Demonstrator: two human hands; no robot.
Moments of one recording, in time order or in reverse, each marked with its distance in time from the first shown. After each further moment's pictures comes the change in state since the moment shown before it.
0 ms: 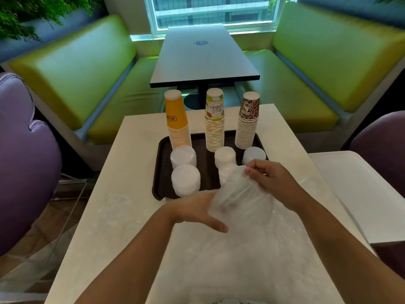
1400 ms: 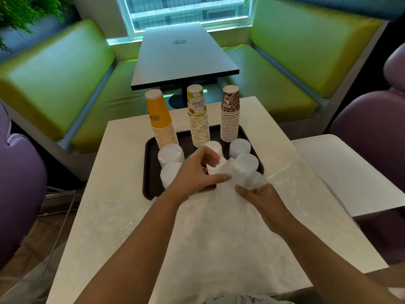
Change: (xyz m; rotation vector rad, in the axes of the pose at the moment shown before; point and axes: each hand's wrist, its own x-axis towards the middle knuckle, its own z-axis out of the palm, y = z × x) left_hand 0.022 0.041 0.005 0.023 0.576 0.219; right_hand -0.056 0.038 0.036 0.532 0.248 0.232
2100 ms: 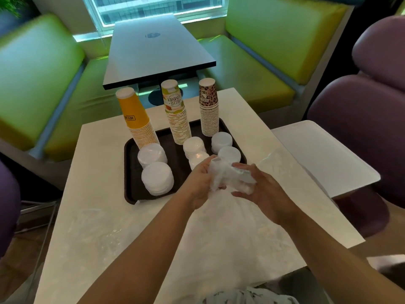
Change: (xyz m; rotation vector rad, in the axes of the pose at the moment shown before) left_hand 0.014 -0.001 0.058 -0.672 -0.141 -0.373; right_hand -0.012 -0.016 -0.028 0.157 -0.037 0.061
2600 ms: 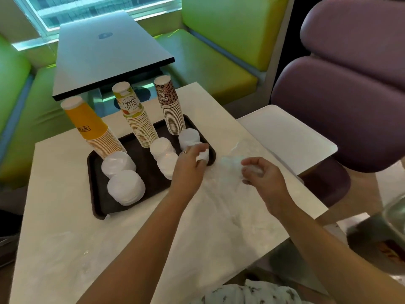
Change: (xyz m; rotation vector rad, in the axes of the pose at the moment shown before) left_hand 0.016 -0.001 0.048 0.946 0.167 0.402; right_hand -0.032 -0.001 -0.046 -0.248 0.535 -0.194
